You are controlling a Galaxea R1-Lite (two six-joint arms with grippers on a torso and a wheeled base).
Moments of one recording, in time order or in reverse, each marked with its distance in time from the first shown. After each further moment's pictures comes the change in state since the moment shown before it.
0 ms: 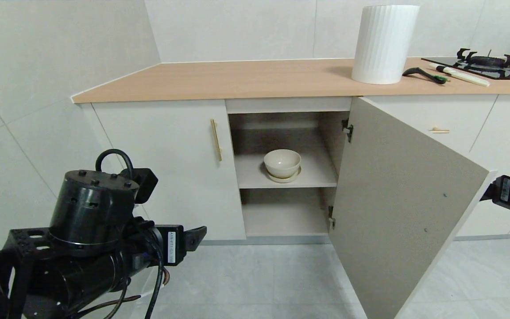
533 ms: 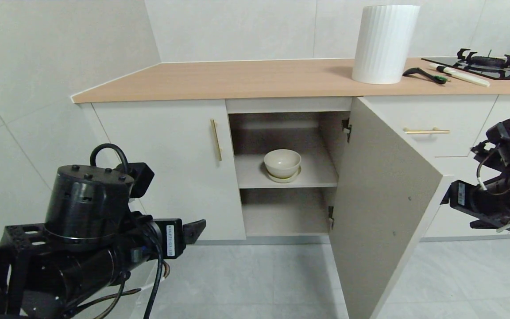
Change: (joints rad) left arm 0.016 -0.005 -0.006 -0.043 -0.001 -0.005; right arm 0.172 0.065 -0.006 -0.019 0.098 0.045
